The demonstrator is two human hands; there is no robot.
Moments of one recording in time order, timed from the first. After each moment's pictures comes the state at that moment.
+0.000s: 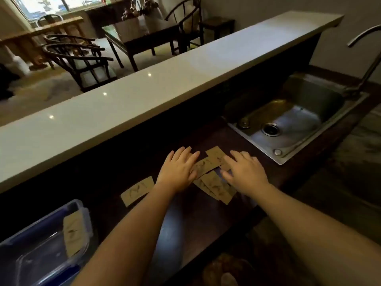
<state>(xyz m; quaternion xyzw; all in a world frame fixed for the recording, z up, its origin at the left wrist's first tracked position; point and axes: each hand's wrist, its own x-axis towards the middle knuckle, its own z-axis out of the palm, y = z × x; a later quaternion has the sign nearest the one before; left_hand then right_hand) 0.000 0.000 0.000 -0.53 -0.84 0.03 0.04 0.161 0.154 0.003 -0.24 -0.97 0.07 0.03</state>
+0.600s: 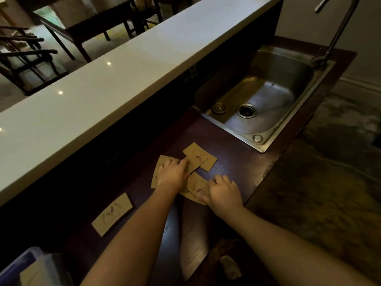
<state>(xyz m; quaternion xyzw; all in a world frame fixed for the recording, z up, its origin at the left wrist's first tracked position) -0.013 0.079 -0.053 -0.48 -0.87 0.05 -0.12 0.154 0.126 -0.066 -0.35 -0.92 0.15 -0.07</state>
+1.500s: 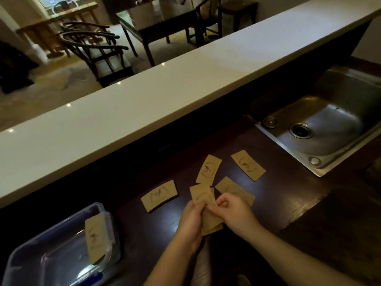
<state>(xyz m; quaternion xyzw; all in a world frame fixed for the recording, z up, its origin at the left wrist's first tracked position) 0.050 -0.057 -0.025 0.13 -0.61 -0.67 -0.42 0.118 0.054 -0.041 -0.33 -0.73 0.59 0.03</state>
